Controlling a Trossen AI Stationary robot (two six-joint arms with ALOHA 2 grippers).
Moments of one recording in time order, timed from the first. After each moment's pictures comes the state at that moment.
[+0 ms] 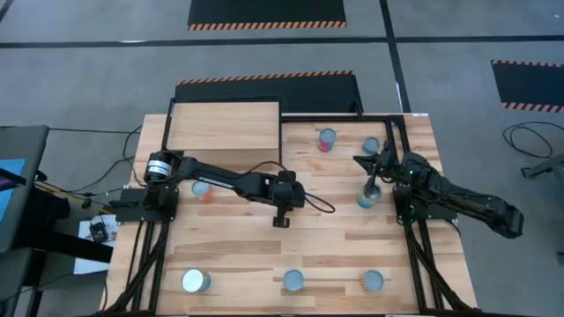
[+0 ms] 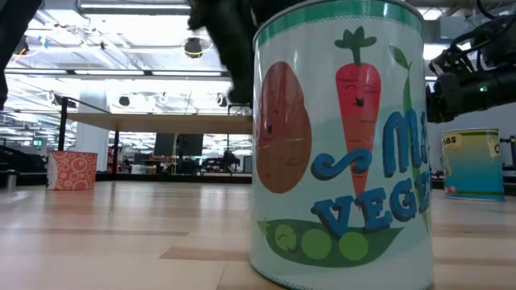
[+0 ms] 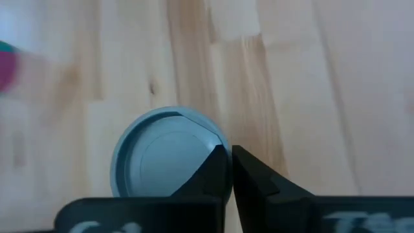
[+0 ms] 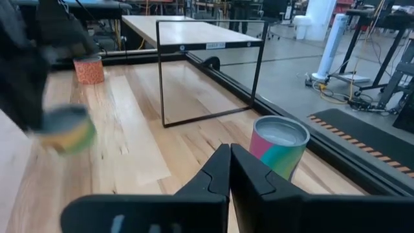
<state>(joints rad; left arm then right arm) -0.08 1.96 1.46 -0.52 -0.17 0.16 -0.50 0.18 0.01 0.03 0.00 -0.05</state>
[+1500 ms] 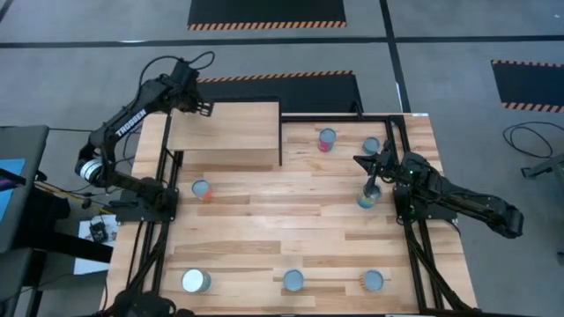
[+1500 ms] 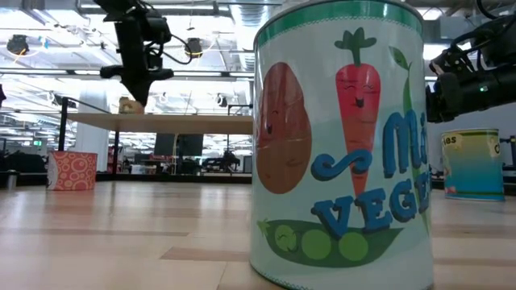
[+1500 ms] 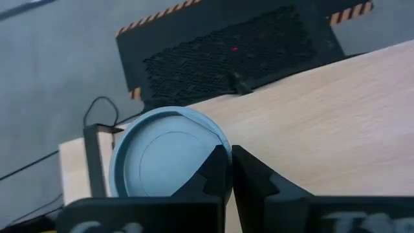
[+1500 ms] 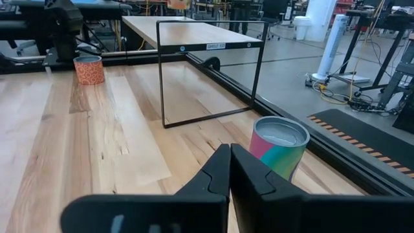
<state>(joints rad) 1.04 1.36 1.27 -0.94 -0.24 -0.19 -0.50 0.18 0.01 0.03 0.00 -0.05</state>
